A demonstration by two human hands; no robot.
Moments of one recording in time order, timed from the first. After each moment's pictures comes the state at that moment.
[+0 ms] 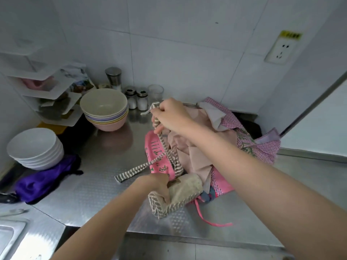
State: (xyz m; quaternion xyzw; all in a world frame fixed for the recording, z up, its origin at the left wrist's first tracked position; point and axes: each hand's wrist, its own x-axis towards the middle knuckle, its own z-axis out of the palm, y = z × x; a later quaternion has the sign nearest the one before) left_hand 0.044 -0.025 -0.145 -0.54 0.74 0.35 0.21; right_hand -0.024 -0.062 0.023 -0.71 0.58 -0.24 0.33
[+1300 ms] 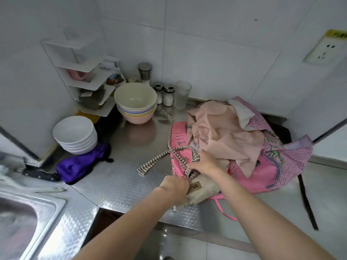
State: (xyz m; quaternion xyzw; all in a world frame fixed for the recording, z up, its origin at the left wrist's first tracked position) left_hand 0.071 0.026 -0.137 -0.51 0.83 0.12 0.17; right_hand -0.042 -0.036 -0.123 -0.62 0.71 0.00 0.33
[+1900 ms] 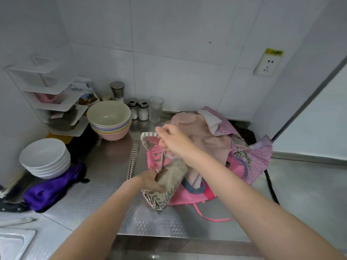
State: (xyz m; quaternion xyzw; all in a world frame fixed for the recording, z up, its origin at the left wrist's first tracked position) left_hand 0.093 -0.022 -0.127 -0.59 0.69 0.42 0.05; right_hand -0.017 -0.014 0.011 -0.61 0.58 -0.29 0.46
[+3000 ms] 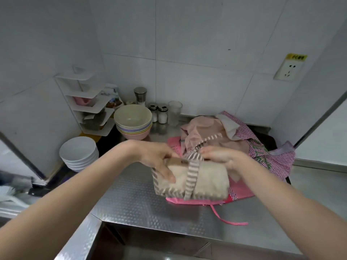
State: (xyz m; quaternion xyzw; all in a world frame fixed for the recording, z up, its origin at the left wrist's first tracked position) left_hand 0.142 0.000 0.023 -0.35 0.80 0.48 0.06; right_hand -0.069 -0.011 -0.005 -0.42 0.58 -0.23 0.66
